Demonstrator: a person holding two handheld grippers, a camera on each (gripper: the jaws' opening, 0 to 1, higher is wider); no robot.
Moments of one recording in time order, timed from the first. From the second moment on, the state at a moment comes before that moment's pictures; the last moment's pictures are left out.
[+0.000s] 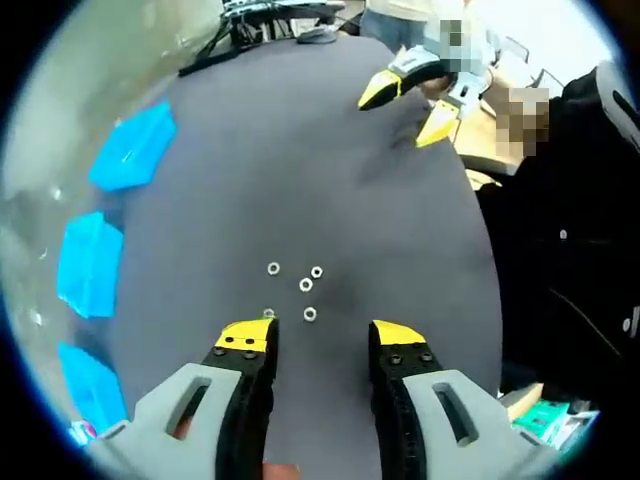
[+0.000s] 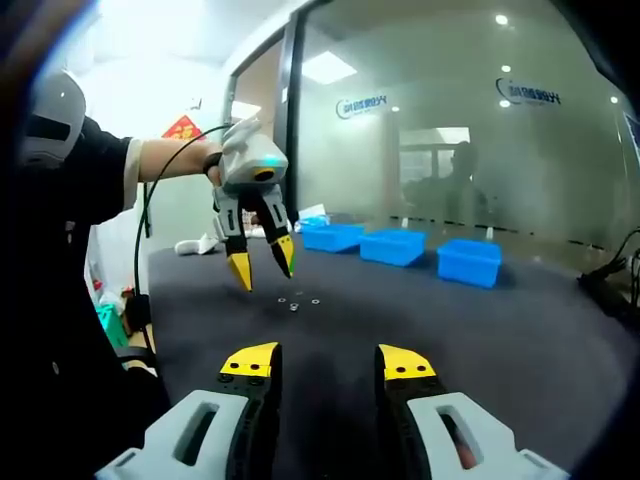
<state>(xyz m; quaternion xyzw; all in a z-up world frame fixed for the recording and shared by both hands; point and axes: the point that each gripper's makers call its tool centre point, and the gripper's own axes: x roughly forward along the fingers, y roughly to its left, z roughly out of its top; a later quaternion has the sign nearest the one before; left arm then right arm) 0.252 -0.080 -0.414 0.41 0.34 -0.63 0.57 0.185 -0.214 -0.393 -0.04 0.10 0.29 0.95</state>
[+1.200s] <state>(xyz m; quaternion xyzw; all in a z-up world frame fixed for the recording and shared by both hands) 0.242 -0.116 -0.438 0.47 0.31 -0.67 0.48 0.183 -0.221 -0.399 -0.03 0.10 0.28 0.95</state>
